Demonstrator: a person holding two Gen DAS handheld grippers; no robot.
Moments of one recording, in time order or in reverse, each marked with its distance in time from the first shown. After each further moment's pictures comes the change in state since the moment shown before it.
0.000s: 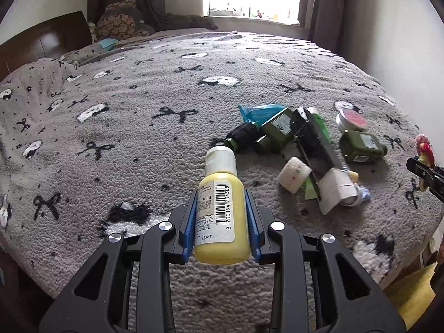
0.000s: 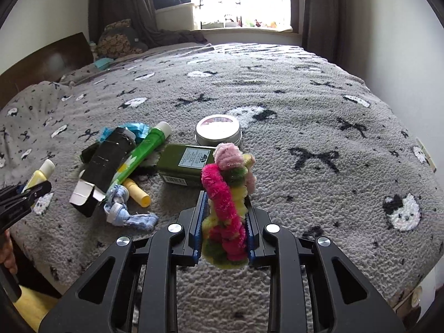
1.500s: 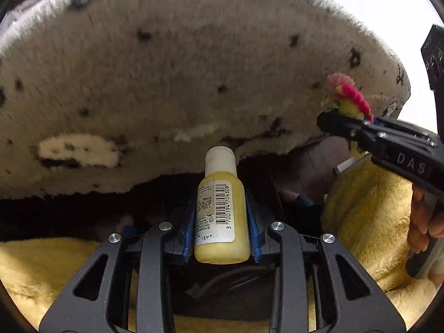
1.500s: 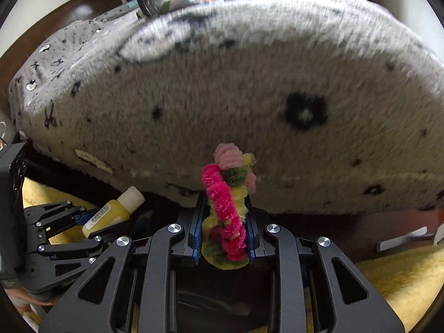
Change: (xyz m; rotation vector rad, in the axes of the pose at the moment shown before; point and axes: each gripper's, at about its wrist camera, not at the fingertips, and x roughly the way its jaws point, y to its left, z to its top) left arm 0.007 -0.097 -0.242 0.081 0.373 -0.294; right arm -0.013 0.032 -0.205 -0.021 0.325 0.194
